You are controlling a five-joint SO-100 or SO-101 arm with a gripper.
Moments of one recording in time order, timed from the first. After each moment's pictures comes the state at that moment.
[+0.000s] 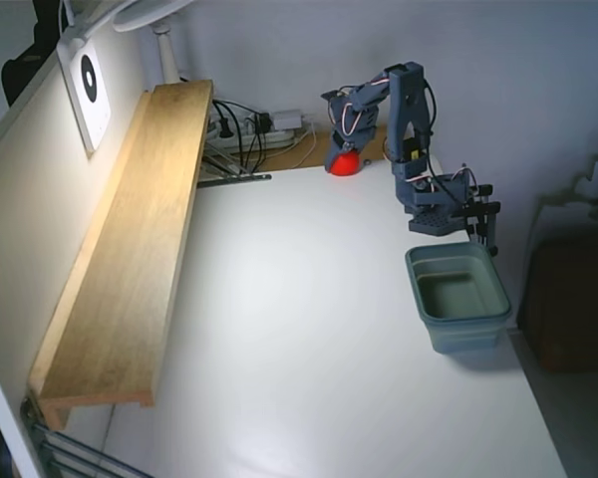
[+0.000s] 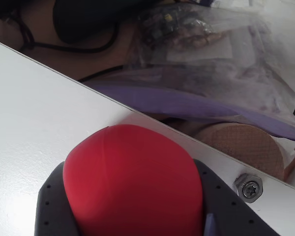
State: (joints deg) arm 91.3 88.9 120.1 28.7 -90.2
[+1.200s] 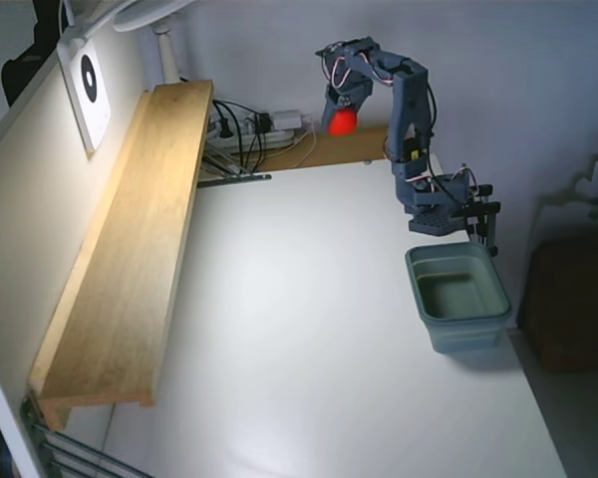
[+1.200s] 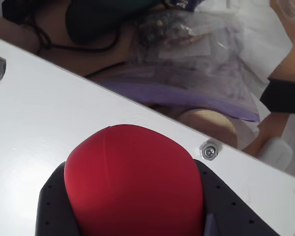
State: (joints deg) arm 91.7 94.3 85.5 72.5 -90.1
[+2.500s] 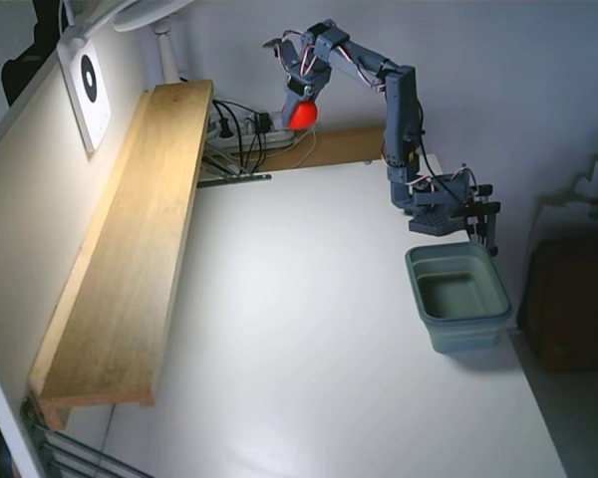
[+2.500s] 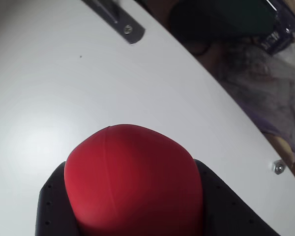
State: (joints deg) arm 67.2 88.6 61.1 90.9 -90.2
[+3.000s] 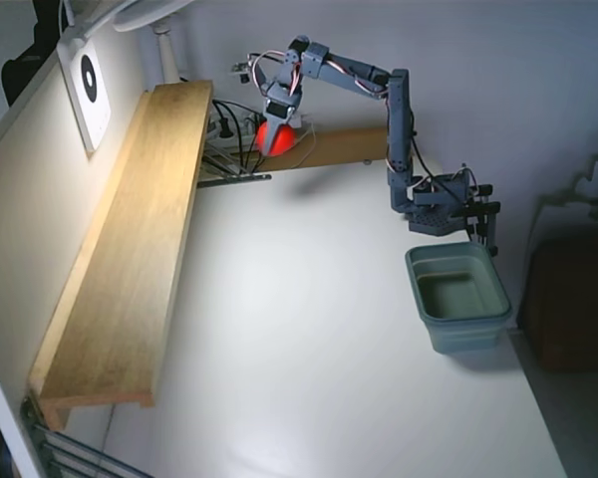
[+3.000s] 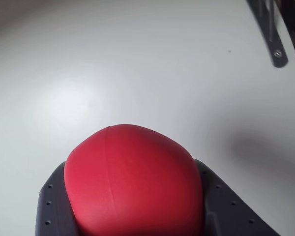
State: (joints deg) arm 41.6 88.6 61.1 90.9 -90.2
